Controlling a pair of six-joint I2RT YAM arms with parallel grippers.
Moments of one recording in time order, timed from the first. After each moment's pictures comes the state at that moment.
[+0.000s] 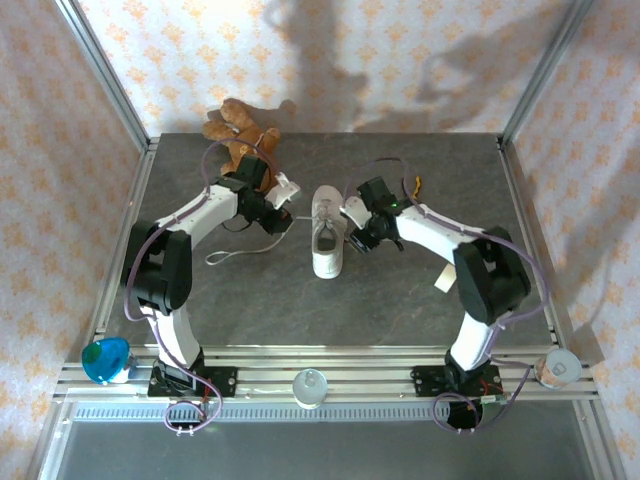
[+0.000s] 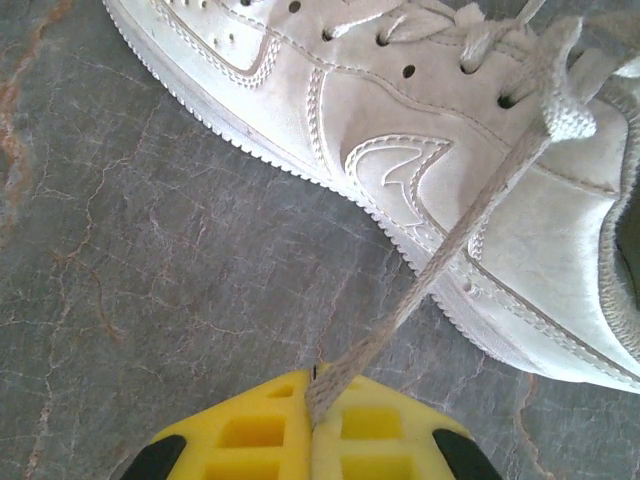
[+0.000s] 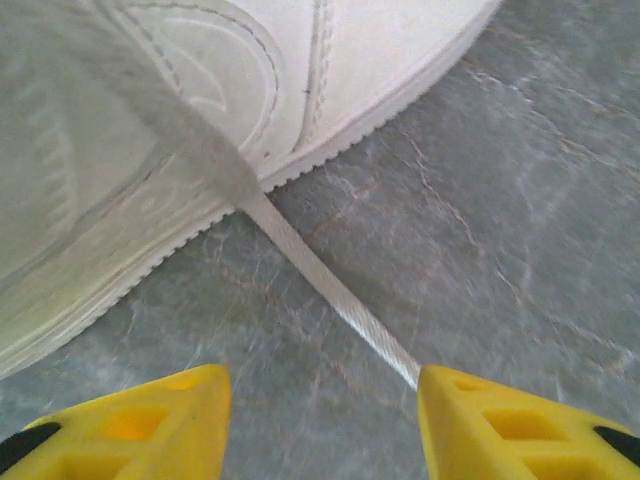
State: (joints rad) left arm -0.24 1.84 1.36 -0.68 0.49 0.37; right arm 0.50 1.80 1.21 -0.55 -0.05 -0.37
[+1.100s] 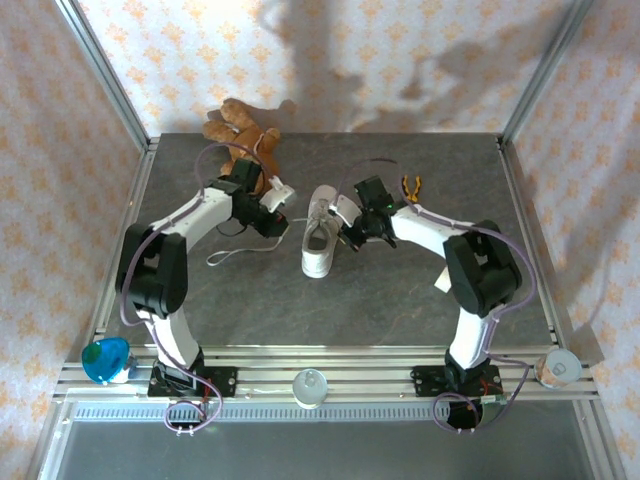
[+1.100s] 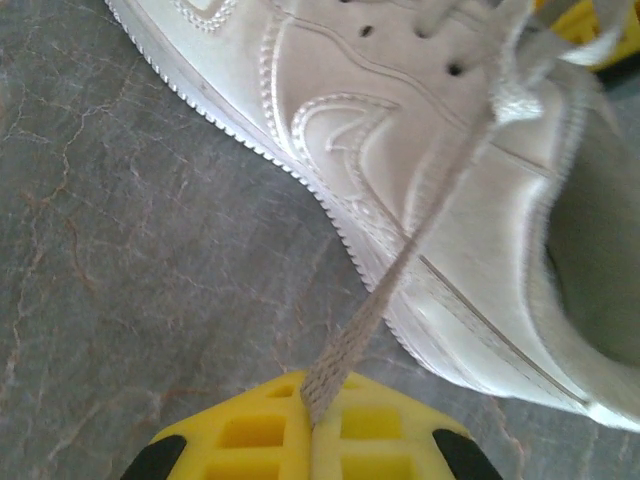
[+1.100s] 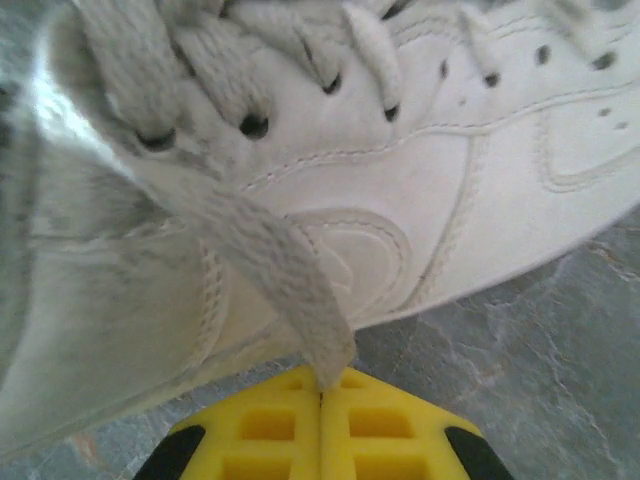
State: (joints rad) left arm -0.22 1.78 1.30 -0.71 0.52 0.36; right arm 0.49 1.82 1.19 -0.37 -0.32 -0.40
